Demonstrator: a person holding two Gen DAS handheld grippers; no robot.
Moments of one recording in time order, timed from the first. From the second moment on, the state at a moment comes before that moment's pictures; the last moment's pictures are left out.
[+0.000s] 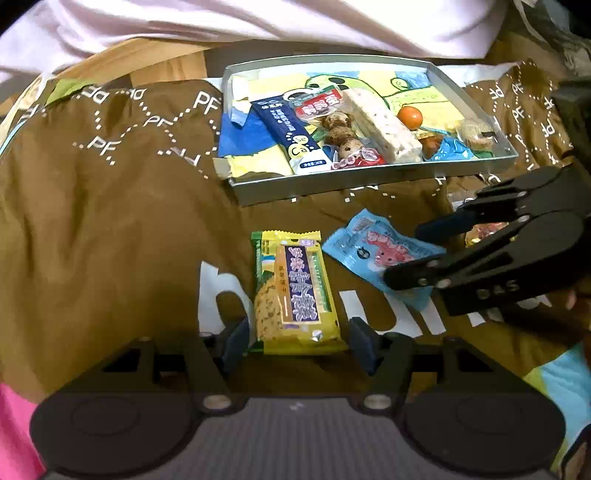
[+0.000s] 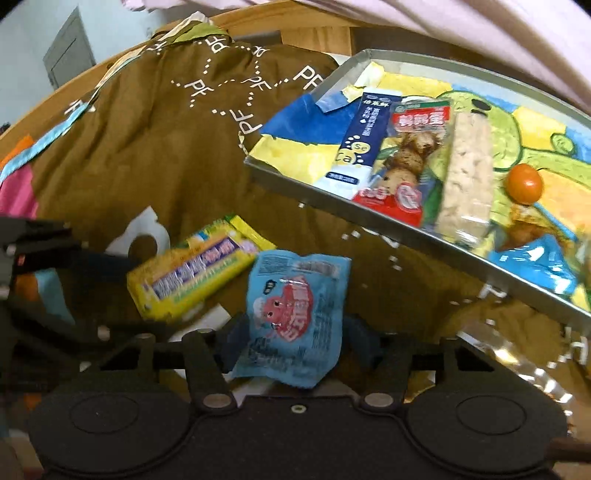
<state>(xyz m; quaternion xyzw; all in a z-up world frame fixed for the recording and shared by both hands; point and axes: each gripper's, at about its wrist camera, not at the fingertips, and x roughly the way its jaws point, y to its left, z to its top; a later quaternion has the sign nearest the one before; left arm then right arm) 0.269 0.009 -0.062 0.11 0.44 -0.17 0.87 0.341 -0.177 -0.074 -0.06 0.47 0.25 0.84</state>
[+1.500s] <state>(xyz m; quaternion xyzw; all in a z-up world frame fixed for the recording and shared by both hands) 0.247 -0.012 -0.066 0.09 0.48 -0.15 0.86 0.266 -0.195 -0.076 -0.09 0.46 0.22 0.85</state>
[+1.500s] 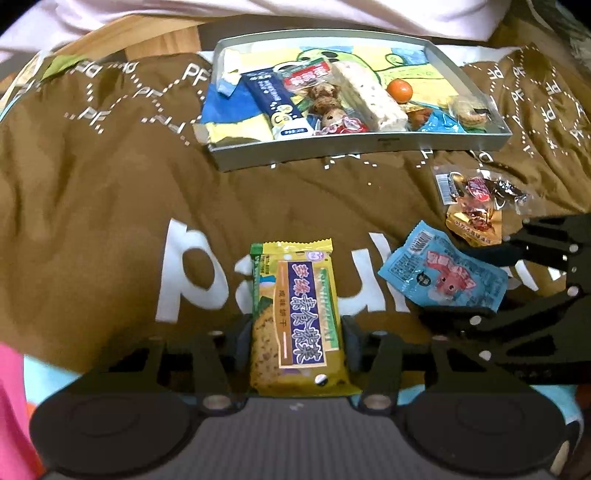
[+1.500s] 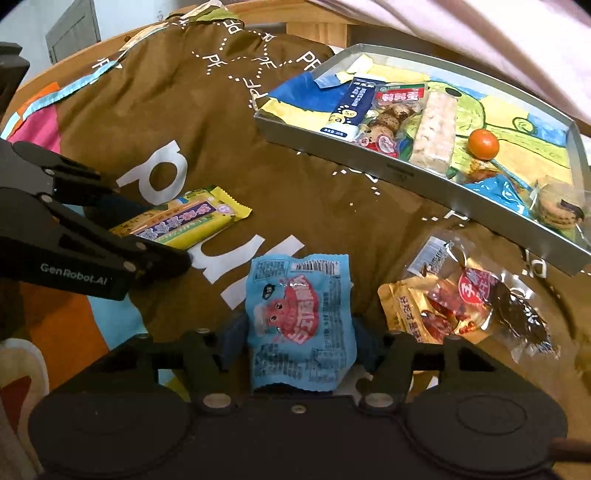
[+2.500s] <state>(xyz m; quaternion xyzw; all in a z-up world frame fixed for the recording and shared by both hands) 0.144 -0.026 -0.038 -0.02 0.50 -0.11 0.86 0.163 -0.206 -0.039 -0.11 0.42 0.15 0.89</state>
